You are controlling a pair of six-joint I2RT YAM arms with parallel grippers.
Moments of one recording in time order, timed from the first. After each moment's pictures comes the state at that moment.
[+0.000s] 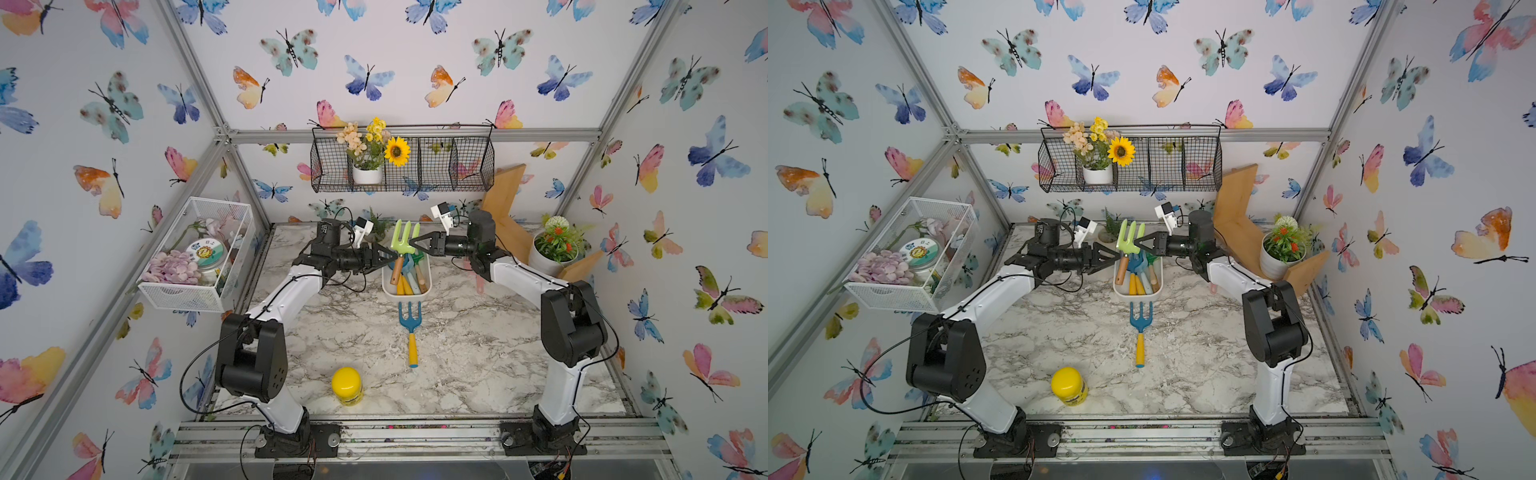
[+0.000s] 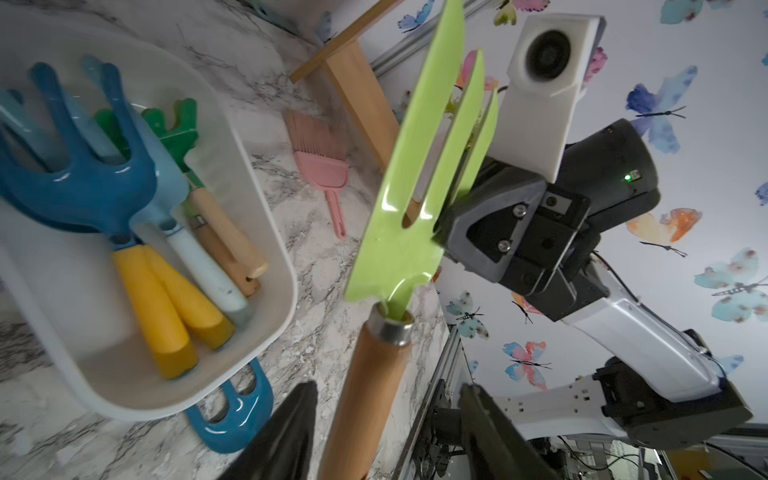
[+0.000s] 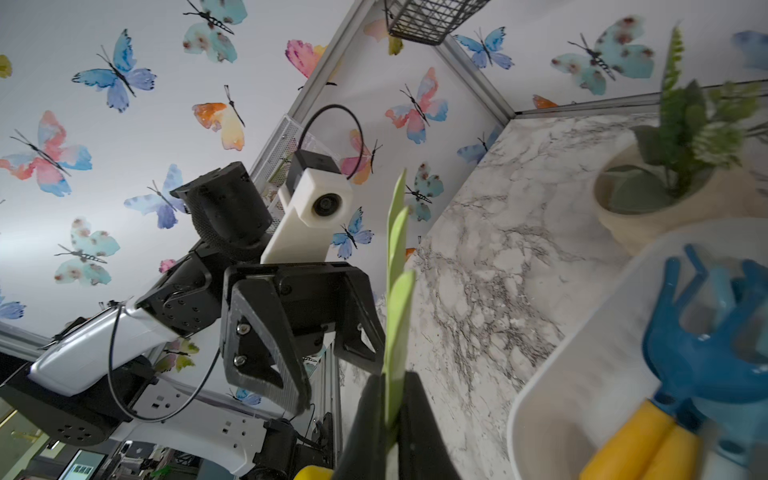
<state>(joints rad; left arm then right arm) -0.24 1.64 1.28 -0.26 0.93 -0.55 0.39 1.92 1.43 0.23 -1.00 0.65</state>
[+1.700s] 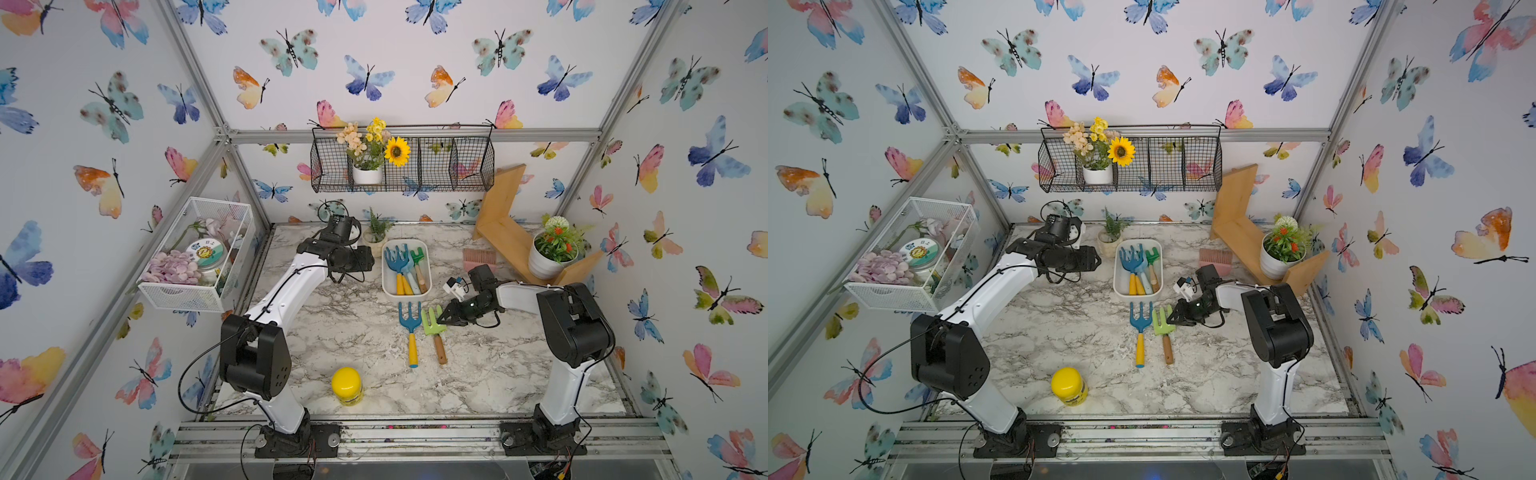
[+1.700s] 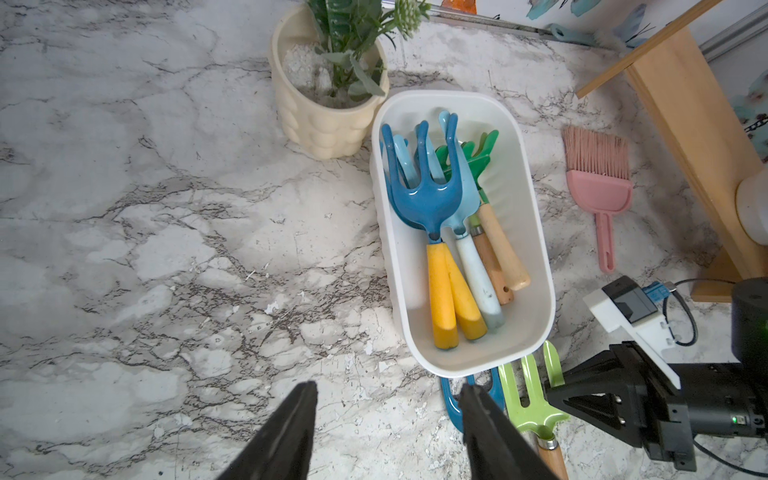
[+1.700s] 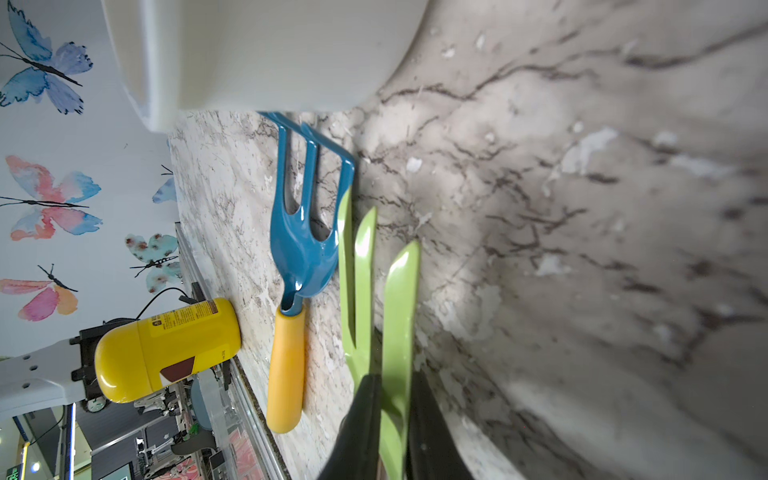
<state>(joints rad) -0.32 1.67 1.50 -0.71 0.18 -0.28 0.36 1.92 1.05 -0.40 -0.77 0.19</state>
